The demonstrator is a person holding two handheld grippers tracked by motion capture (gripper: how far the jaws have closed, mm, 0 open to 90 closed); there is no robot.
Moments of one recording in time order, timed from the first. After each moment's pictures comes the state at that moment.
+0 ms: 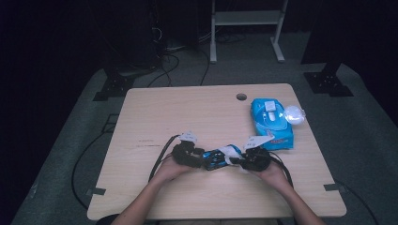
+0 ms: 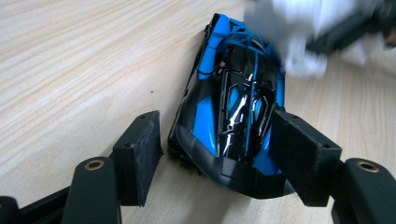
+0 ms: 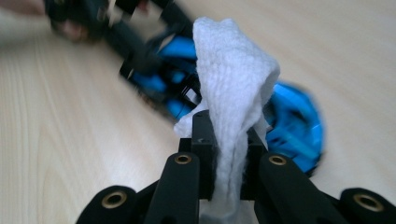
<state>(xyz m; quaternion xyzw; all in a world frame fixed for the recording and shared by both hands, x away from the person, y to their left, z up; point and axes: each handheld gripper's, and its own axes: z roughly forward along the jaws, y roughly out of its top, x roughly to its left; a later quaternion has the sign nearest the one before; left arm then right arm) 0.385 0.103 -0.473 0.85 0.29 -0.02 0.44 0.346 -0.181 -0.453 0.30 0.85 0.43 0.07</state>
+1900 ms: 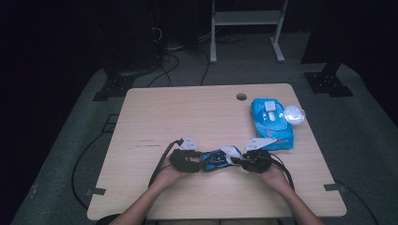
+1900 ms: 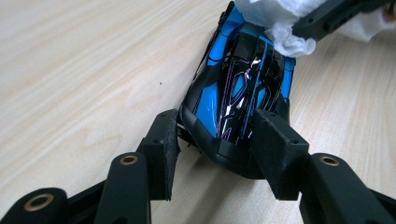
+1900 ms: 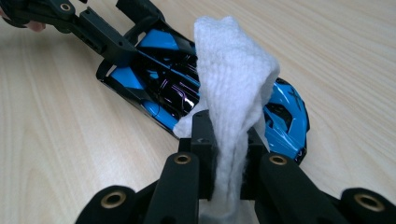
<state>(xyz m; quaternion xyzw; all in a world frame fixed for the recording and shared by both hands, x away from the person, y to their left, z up) 0.345 0.100 -0.455 0.87 0.27 0.11 0.41 0.340 -0.183 -0.459 0.29 0.85 0.43 0.09</state>
